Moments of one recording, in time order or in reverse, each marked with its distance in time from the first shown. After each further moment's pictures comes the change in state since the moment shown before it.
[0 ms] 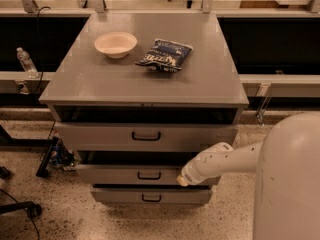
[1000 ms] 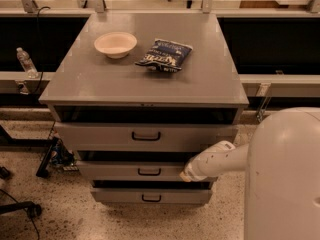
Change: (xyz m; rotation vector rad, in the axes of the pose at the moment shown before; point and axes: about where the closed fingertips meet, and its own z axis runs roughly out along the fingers) arm -0.006 -0.025 0.000 0.062 -0.033 -0.003
